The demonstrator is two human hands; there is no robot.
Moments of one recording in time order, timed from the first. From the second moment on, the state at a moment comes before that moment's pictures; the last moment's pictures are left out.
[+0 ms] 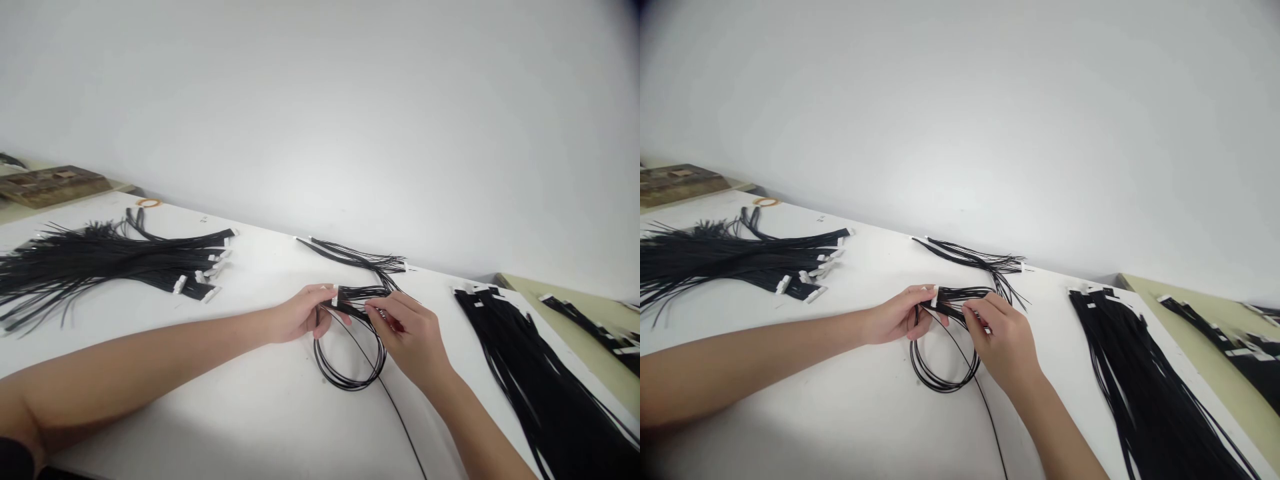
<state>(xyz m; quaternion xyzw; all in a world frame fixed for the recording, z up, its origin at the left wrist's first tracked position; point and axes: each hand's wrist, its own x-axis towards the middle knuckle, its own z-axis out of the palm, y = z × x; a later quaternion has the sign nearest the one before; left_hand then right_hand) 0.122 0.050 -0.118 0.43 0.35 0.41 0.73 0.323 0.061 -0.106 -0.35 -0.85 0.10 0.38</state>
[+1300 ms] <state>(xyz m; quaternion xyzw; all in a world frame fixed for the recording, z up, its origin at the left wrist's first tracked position) 0.121 0.052 -0.125 0.41 0.33 0.43 0.73 0.320 0.062 -0.121 -0.33 -0.85 0.02 0.42</state>
